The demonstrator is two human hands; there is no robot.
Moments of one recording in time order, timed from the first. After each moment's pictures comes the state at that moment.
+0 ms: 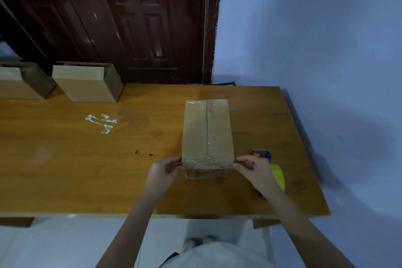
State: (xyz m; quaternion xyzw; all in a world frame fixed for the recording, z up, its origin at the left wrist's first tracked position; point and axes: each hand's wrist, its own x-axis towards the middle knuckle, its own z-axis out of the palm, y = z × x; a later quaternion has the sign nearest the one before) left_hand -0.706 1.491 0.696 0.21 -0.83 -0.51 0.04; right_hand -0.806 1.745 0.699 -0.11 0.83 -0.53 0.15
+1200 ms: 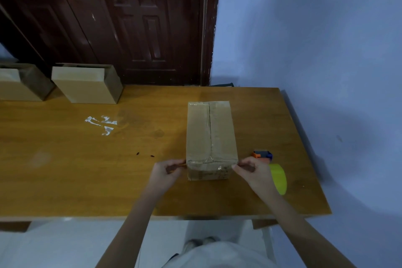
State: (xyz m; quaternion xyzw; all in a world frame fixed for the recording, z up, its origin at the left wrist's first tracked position) left_hand -0.708 1.480 0.690 0.20 -0.78 -0.59 0.02; right_hand -0.793 1.737 0.695 -0.07 0.82 -0.55 0.13
